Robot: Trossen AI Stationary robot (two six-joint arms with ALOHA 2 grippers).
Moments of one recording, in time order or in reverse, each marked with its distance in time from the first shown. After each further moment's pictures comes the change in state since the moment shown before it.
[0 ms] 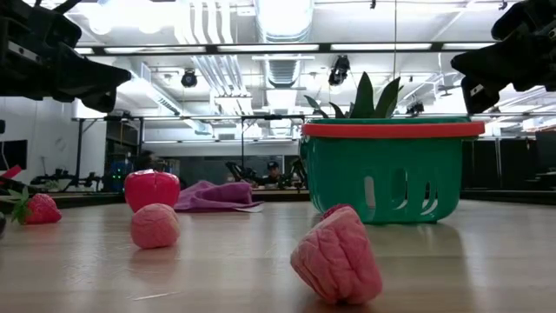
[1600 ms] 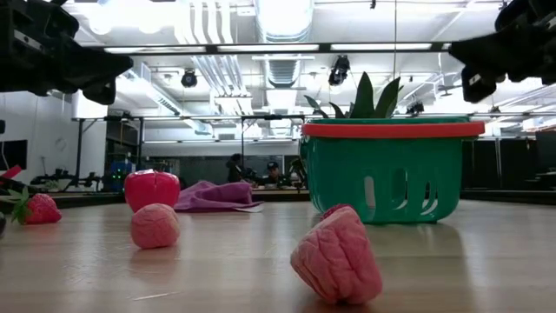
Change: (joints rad) left arm 0.000 0.000 0.000 0.082 -0.022 0.005; right arm -0.002 0.000 0.000 0.104 0.025 -0.076
